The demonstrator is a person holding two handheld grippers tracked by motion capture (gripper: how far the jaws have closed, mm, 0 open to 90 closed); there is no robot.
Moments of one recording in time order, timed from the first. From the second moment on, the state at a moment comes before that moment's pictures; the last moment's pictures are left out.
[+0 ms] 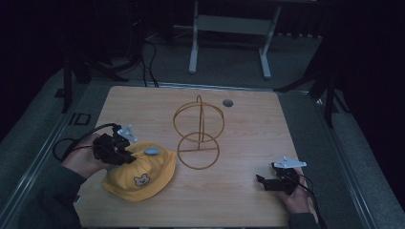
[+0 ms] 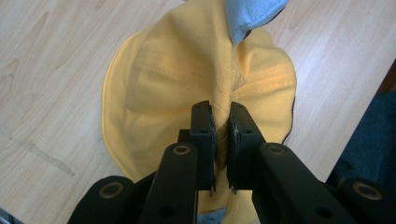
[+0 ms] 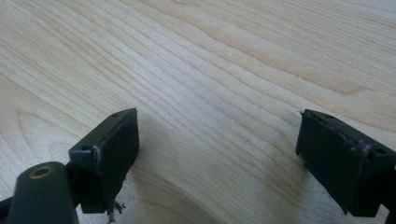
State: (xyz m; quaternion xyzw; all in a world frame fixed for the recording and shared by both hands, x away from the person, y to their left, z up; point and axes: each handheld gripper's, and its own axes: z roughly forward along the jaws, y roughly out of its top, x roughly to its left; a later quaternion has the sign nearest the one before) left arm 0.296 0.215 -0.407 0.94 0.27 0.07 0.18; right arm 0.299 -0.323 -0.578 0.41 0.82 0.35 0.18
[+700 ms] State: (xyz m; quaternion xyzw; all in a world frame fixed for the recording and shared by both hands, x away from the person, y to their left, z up) left arm 0.309 0.231 -0.385 0.91 0.33 0.10 0.21; right arm 0.299 -0.323 -0.577 0.41 0.82 0.35 0.18
